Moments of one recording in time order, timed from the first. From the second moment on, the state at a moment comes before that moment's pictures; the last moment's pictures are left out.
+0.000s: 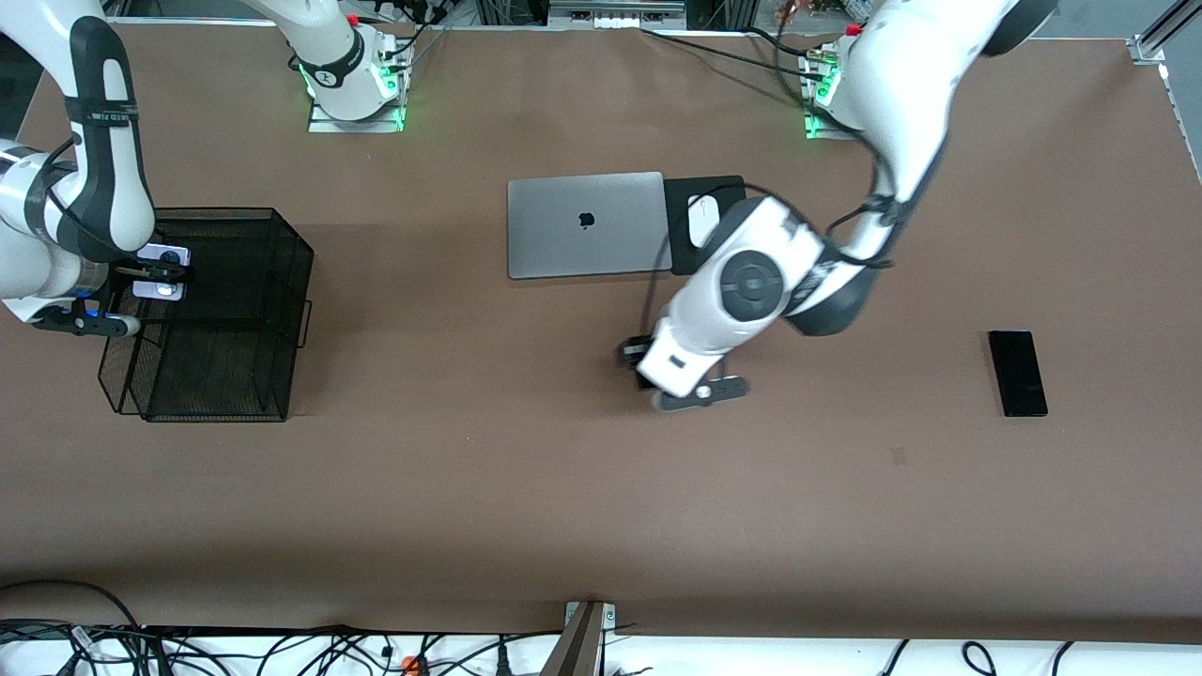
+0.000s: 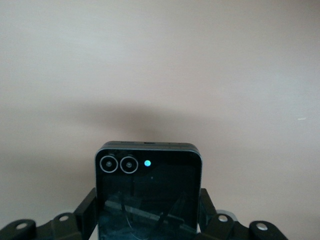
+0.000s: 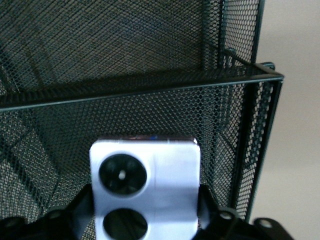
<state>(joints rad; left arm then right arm) -0.35 0.83 -0.36 -1.22 0.01 2.13 -0.85 0.33 0.34 -0.65 -1.97 0.00 1.91 -0.24</state>
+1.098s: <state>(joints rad) -0.76 1.08 -0.10 -1.09 0.01 2.42 -0.96 0.36 0.32 -0.61 -1.62 0.00 1.68 -0.25</state>
